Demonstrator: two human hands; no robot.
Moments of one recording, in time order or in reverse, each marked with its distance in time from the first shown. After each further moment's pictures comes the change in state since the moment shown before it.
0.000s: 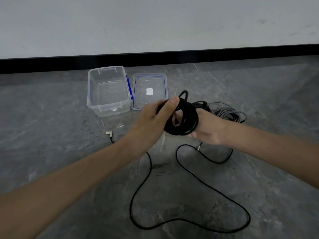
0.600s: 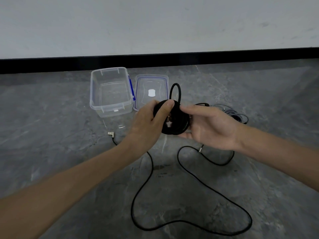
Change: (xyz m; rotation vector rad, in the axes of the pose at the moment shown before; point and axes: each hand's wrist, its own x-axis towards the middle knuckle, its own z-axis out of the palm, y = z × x) left_hand 0.004 -0.018 -0.012 0.252 0.189 -0.013; right_hand -0.023 -0.014 0.000 0.120 -0.265 -0.033
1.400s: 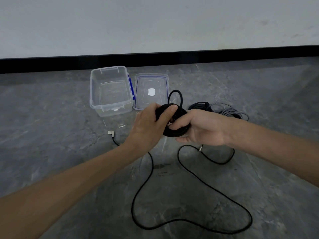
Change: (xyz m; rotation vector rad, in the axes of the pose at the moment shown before) left_hand 0.005 -0.013 0.005 0.177 0.020 -0.026; right_hand 0.014 -0.003 0.018 -0.191 0.144 0.253
